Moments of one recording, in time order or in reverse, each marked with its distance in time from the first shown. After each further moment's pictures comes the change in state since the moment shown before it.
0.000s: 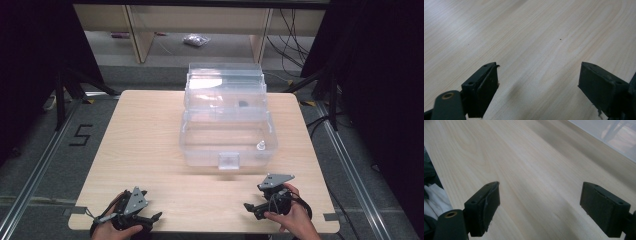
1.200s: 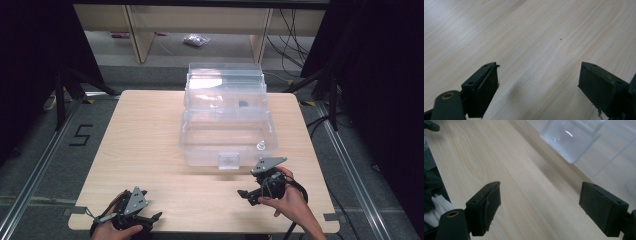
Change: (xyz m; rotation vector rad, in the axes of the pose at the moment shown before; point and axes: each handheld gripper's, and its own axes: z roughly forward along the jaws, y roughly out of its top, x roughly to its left) left arm 0.000 0.000 0.000 0.001 -0.005 -0.002; right arm 0.002 0.055 -0.012 -0.008 0.001 -0.097
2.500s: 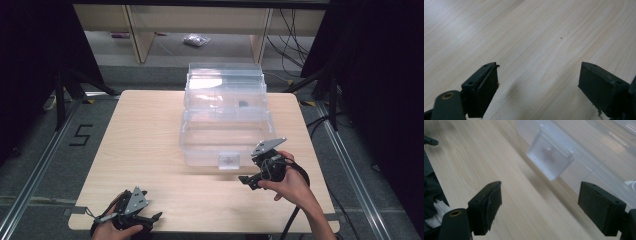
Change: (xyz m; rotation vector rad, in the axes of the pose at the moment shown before) left arm 0.001 -0.001 0.001 0.015 -0.003 0.014; right arm -0.018 0.041 -0.019 0.047 -0.028 -0.027
